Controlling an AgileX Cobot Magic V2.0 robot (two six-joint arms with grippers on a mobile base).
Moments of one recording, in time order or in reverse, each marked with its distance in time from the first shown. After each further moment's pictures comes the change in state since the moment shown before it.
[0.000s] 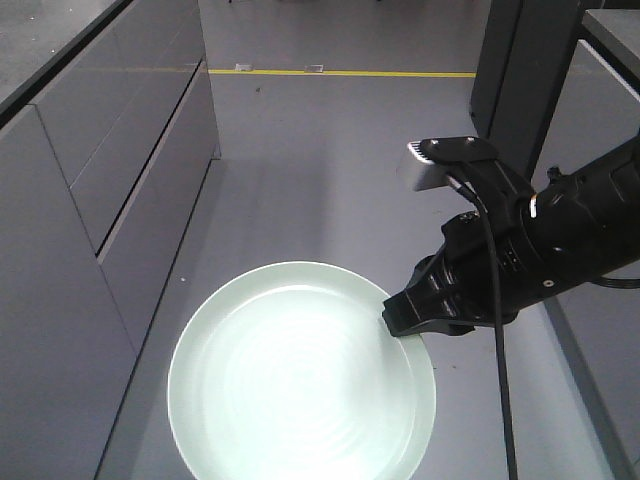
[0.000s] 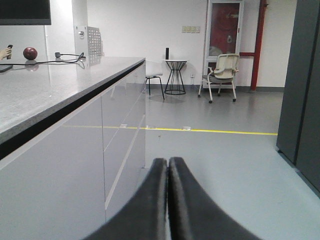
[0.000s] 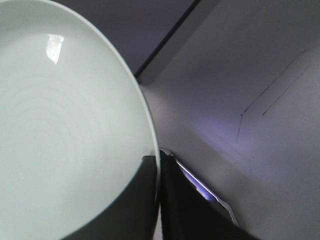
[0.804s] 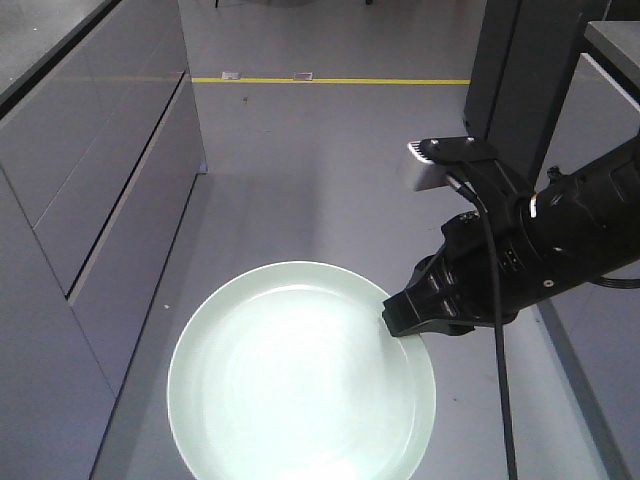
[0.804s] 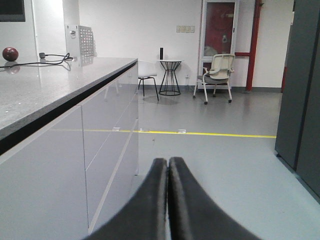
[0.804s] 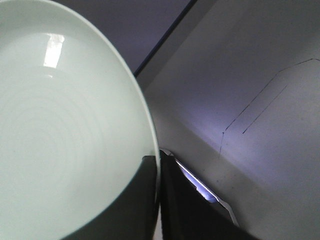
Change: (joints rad) left arm 0.000 0.000 0.000 0.000 0.000 0.000; right arm 0.000 0.000 0.000 0.000 0.000 0.000
